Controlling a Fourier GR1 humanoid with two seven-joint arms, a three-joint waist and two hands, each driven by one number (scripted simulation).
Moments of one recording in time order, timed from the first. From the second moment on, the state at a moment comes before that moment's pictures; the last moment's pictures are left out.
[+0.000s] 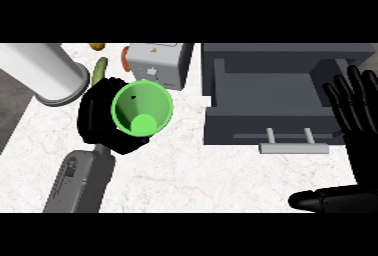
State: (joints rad) left arm -0.38 0.02 0.04 -1.35 0.28 -0.08 -0.42; right arm -0.09 -0.09 -0.08 -2.09 -0.16 0.13 0.19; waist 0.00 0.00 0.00
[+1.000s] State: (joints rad) left arm -0.89 0.00 -0.03 -1.19 0.20 0.20 -0.15; right arm -0.06 -0.07 -0.05 -2.10 -0.13 0.13 0.16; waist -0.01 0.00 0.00
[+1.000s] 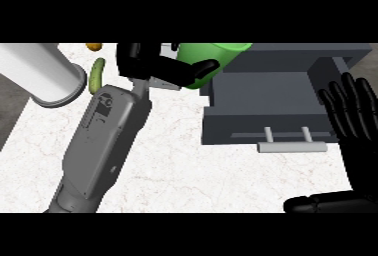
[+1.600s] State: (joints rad) left arm -1.10 0.00 -0.14 -0.86 0.29 0.33 -0.22; right arm -0.09 -0.10 -0.09 -2.04 -0.17 0.16 0.14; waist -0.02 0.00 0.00
